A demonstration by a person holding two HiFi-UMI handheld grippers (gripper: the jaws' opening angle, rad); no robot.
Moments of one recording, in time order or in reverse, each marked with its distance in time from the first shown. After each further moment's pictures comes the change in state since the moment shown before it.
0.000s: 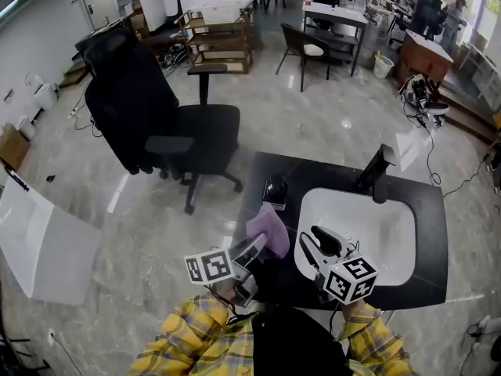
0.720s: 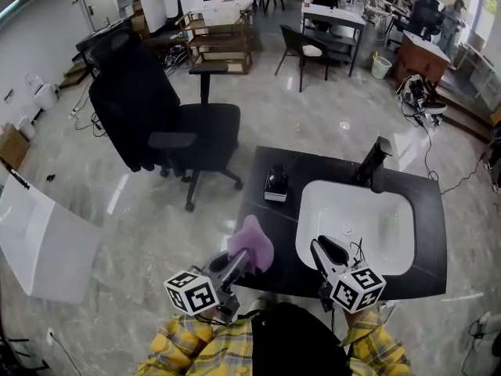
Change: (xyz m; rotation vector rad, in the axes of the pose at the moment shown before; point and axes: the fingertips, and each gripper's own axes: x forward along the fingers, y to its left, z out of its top) left arm -0.093 -0.022 -0.023 0.304 -0.074 0.020; right arm -0.053 0.014 -0.025 0.018 -0.028 -0.048
